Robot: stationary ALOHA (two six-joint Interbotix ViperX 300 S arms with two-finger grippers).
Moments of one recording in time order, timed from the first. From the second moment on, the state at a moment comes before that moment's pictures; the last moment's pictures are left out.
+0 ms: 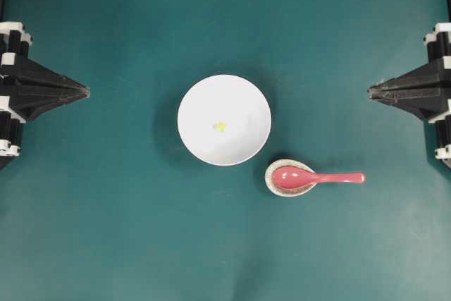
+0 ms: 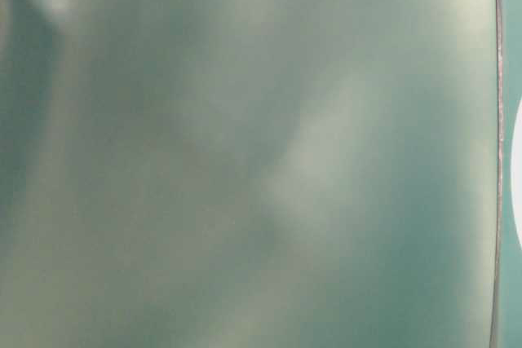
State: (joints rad) left arm 0.00 -0.97 1.18 0.01 -0.26 -0.01; right arm 0.00 -0.95 1.17 0.00 -0.28 0.01
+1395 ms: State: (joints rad) left arm 0.00 -0.97 1.18 0.01 -0.26 -0.01; right arm 0.01 -0.66 1.17 0.04 -0.26 0.10
